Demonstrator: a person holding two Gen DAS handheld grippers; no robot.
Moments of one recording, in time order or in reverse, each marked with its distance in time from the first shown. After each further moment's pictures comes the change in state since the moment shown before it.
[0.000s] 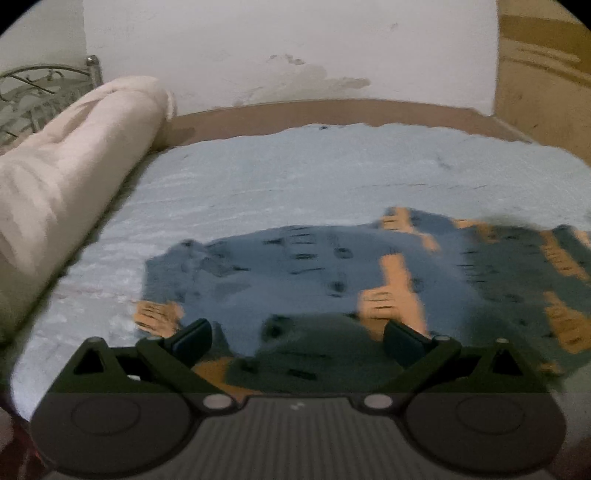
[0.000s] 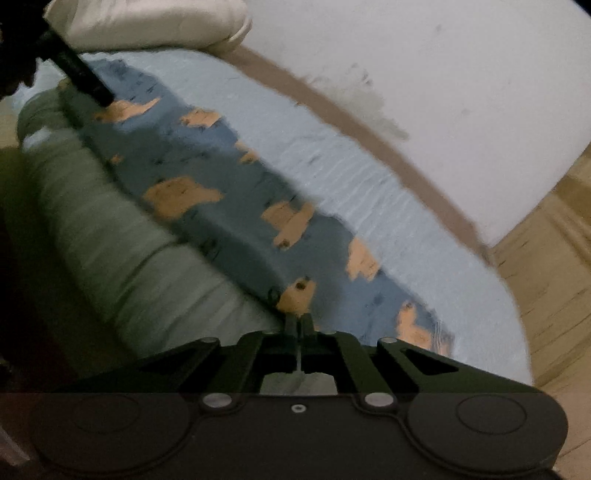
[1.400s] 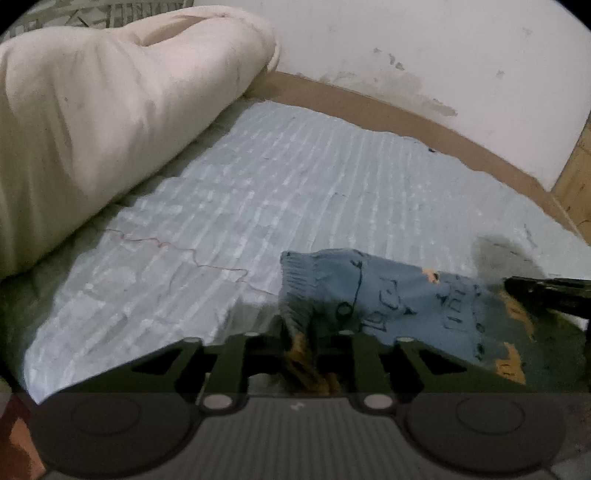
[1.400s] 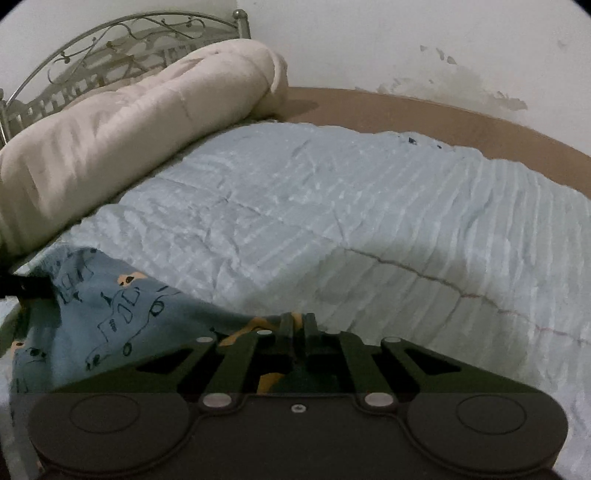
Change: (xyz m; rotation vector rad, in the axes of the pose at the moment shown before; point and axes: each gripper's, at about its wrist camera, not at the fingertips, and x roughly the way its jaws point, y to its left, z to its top) left arm 0.033 0.142 0.000 -0.360 0.062 -0.021; right arm 0.222 0.034 0.217 0.347 -0.084 0.510
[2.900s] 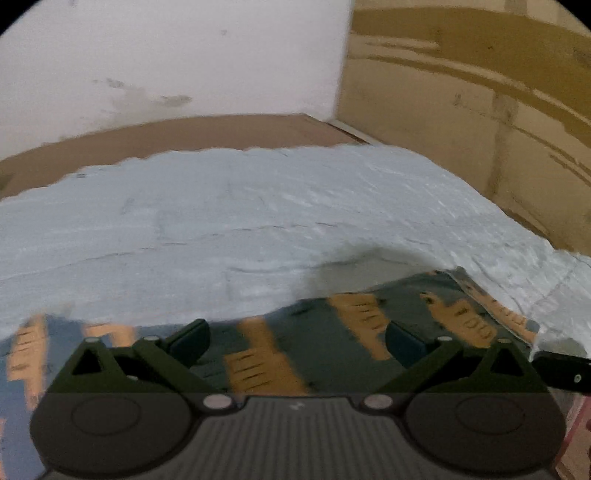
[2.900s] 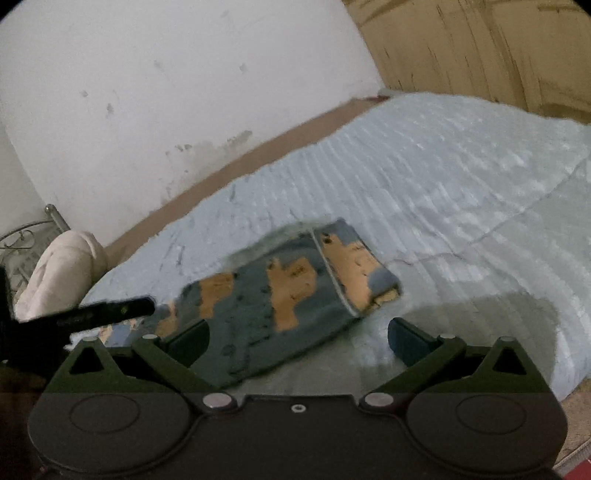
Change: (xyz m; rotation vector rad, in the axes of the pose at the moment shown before) left arm 0.013 -0.395 -0.068 0.539 -0.011 -0.468; right arm -0.312 -0.155 -0.248 0.724 -0.313 -0.330
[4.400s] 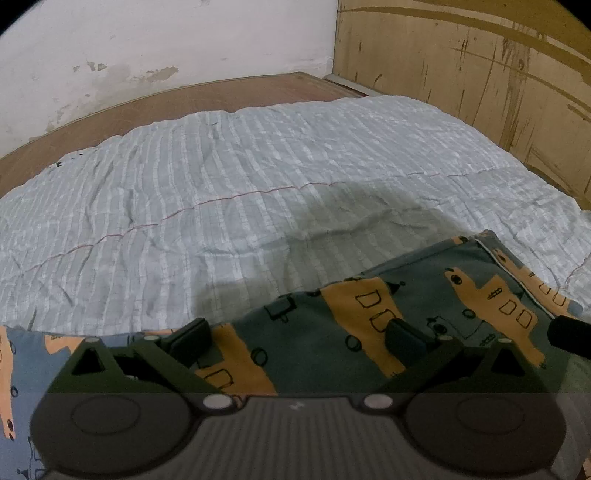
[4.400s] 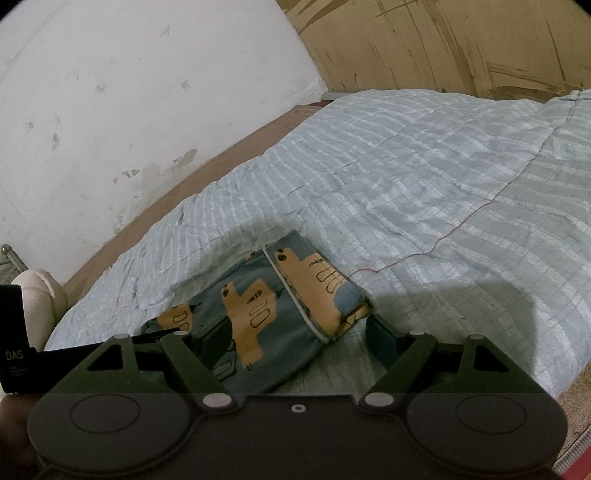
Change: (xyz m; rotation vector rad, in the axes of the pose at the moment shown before) left arm 0.042 -0.016 0.004 0.053 0.125 0.062; right arm 0.019 0.002 0.001 0.113 -0.057 -0.159
